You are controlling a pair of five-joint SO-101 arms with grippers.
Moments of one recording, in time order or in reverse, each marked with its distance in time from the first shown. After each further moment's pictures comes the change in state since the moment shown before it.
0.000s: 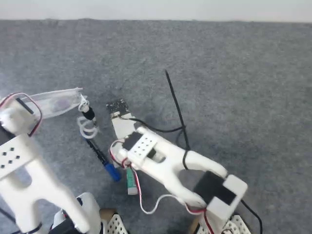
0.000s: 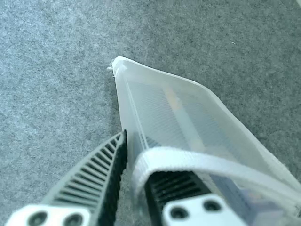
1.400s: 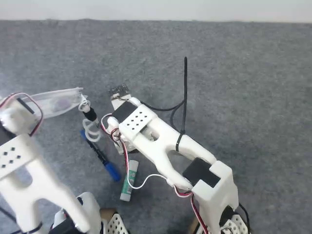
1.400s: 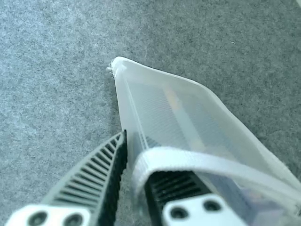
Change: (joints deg) left arm 0.1 0.0 0.0 0.0 0.0; right arm 4.9 10.9 -30.6 36.5 4.1
